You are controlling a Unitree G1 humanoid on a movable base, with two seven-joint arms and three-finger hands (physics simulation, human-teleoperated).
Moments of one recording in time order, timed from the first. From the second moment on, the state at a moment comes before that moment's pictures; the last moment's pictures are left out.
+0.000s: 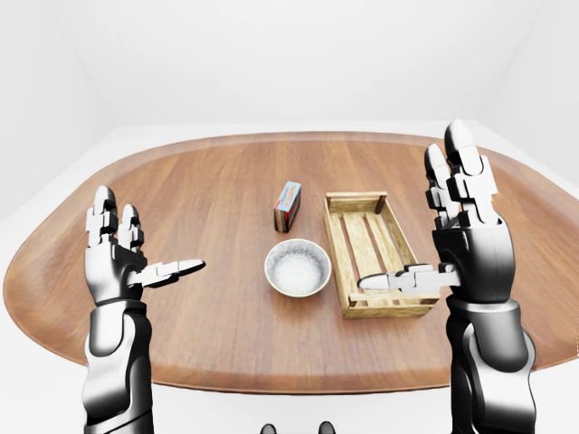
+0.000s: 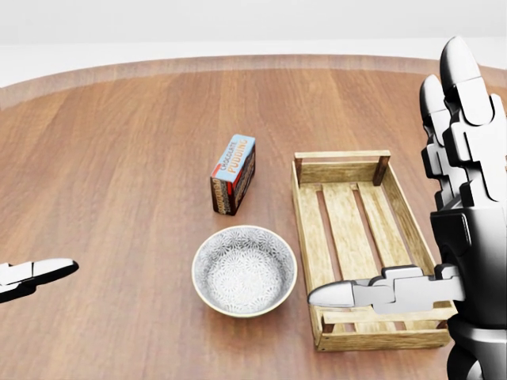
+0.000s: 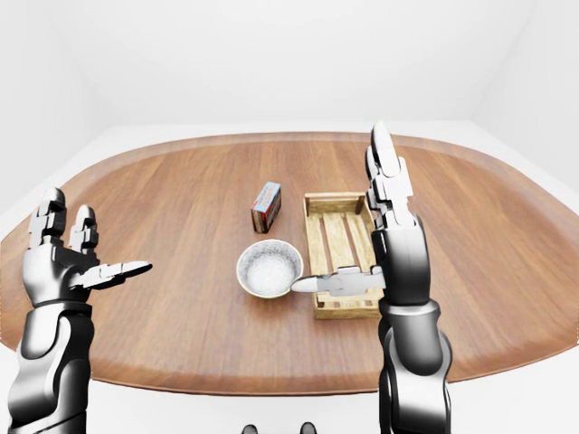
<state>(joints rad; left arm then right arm) -0.06 0.16 0.36 -0.28 -0.27 0.09 -0.01 -0.02 -0.06 -0.10 -0.74 -0.14 0.09 0.17</state>
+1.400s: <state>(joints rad) -0.04 0.16 0.39 -0.35 -0.29 0.09 -0.02 0.16 -0.06 0.28 -0.57 -0.83 0.09 0.49</state>
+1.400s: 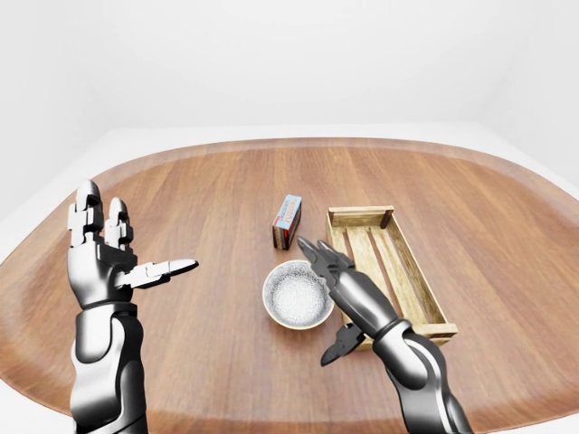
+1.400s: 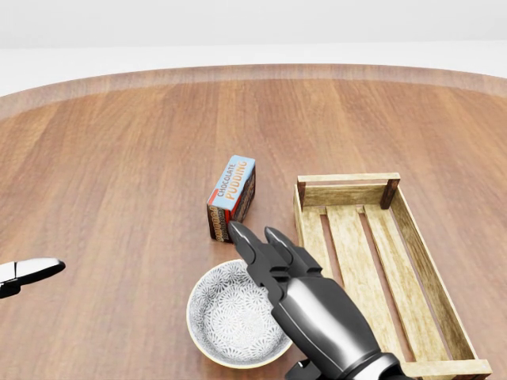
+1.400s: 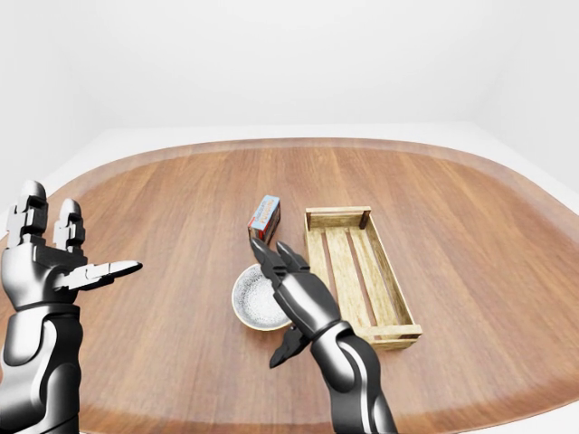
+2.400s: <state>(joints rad) -0.06 0.17 0.39 -0.31 -0.29 0.09 -0.02 0.15 -0.05 0.23 -0.34 -0.93 0.09 0.47</state>
